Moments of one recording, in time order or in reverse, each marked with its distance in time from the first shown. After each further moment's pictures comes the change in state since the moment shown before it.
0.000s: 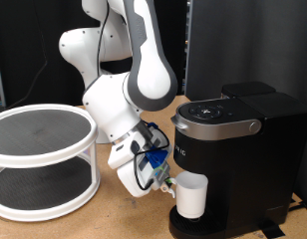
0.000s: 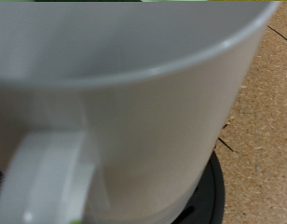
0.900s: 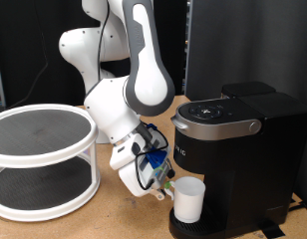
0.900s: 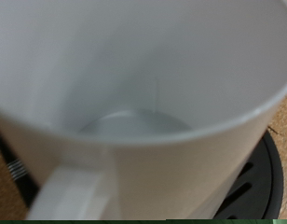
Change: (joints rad) arm -0.003 0.009 0.017 -0.038 0.066 -0.012 -0.084
